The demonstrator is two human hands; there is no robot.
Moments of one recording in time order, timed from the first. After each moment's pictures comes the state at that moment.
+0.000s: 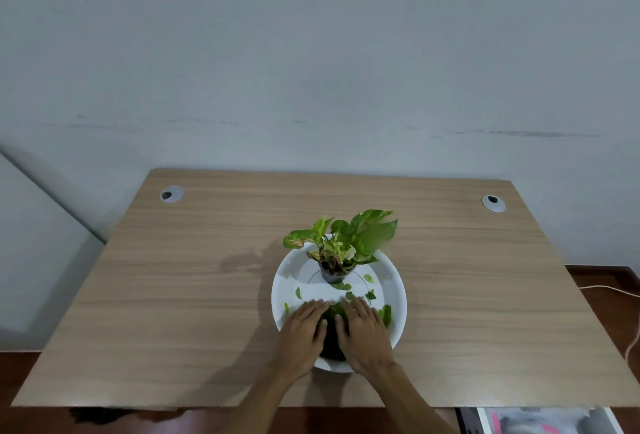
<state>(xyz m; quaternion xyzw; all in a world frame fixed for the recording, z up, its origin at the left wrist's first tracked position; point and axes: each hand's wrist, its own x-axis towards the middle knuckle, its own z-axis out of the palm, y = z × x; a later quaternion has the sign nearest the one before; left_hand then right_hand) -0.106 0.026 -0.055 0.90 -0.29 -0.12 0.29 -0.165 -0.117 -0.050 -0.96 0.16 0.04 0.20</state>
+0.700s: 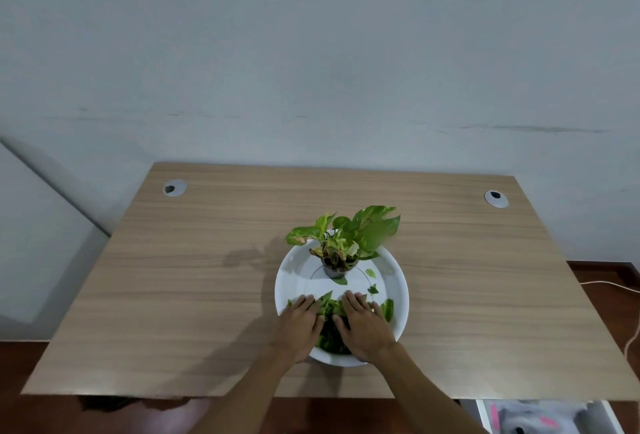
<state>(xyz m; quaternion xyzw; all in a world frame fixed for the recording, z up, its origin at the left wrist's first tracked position) -0.094 0.034 -0.053 0.93 -0.30 -0.17 0.15 -0.156 -0.129 -0.052 -0.97 0.10 0.17 0.16</state>
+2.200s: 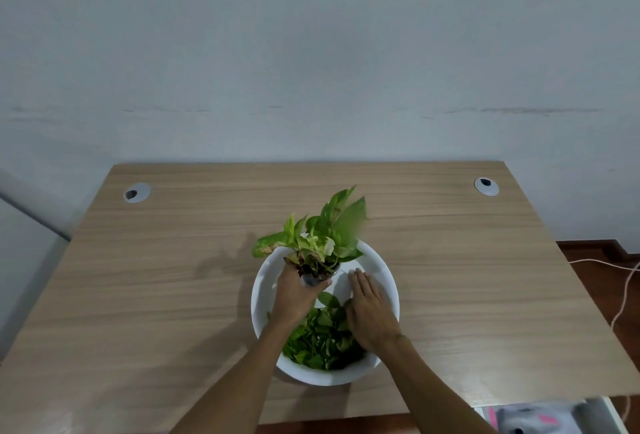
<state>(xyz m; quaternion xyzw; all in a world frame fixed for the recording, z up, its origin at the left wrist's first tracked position) -0.036 -0.034 -0.039 0.82 -0.08 -0.16 0.55 -0.133 -0.182 -0.069 -0.97 0.12 0.11 0.17</state>
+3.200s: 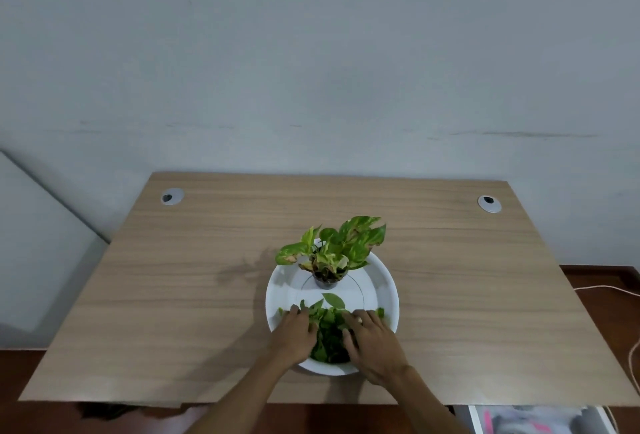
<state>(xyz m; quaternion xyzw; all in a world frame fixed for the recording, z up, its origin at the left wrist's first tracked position) -0.096 0.018 -0.039 0.92 -0.17 -0.30 0.18 -0.192 -0.151 -0.030 -0.98 0.04 0.09 0.17</state>
